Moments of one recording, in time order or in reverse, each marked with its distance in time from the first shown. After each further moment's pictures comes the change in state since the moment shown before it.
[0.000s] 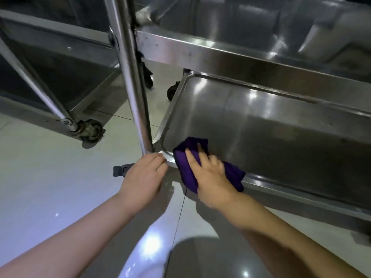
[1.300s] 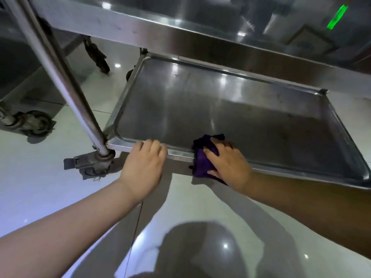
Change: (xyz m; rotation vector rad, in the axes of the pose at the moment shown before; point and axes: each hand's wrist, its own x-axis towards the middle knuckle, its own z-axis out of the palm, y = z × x) left_hand 0.057 0.105 -0.005 0.191 -0.255 0.051; right_hand -0.074 0.164 0.025 -0.369 0.268 -0.086
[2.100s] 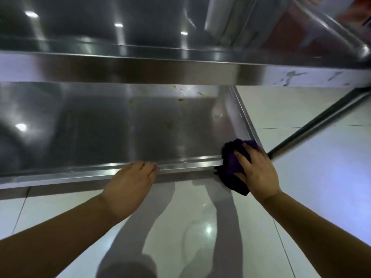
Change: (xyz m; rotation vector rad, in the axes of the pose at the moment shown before) left_hand 0.140 0.289 -0.038 -0.151 0.030 0.350; right_hand -0.308 0.284 0.057 0.107 0.093 0.530
